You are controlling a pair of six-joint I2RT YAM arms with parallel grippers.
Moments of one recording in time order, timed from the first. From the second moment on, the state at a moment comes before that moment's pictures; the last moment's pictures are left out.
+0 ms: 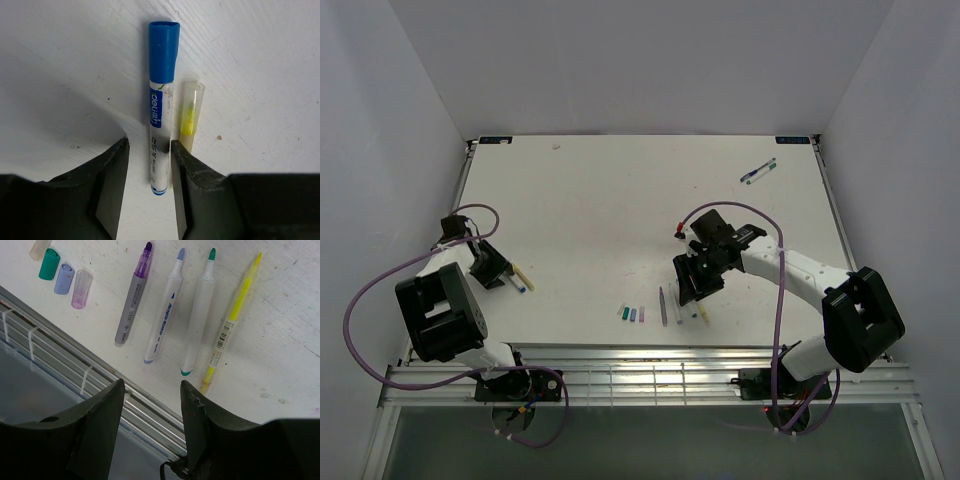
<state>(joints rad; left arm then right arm) 0.40 1.53 0.82 -0.50 0.15 -0.43 0.65 1.45 0.95 -0.72 -0.35 0.23</state>
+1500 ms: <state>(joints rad) 0.27 1.42 1.08 -0.66 0.16 -0.55 0.65 1.47 1.11 -0.75 -0.38 0.23</state>
